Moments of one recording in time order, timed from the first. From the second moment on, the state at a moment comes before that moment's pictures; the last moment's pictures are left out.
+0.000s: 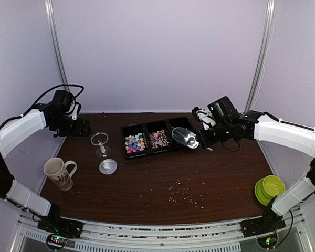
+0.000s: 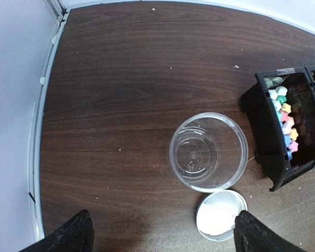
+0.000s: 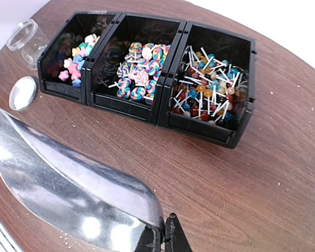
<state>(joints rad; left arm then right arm) -0.20 1.38 1.18 -0.73 -0.07 -0.18 0.69 1.47 1.18 -0.51 0.05 0.13</state>
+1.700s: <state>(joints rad) -0.19 1.80 1.42 -0.77 -0.04 -0.20 0.70 1.25 1.02 -0.53 0.09 0.16</state>
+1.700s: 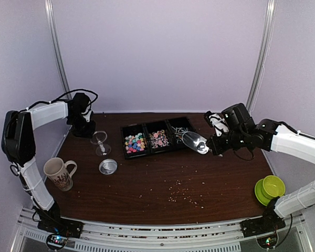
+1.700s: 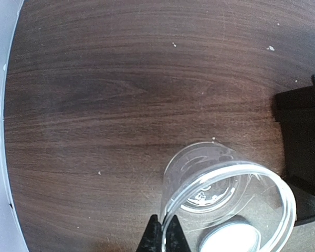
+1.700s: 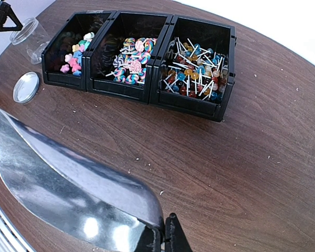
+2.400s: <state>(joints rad) -0.55 1.60 1.46 -0.84 -0.01 -0.19 0.68 1.23 1.02 -0.57 0.21 0.20</state>
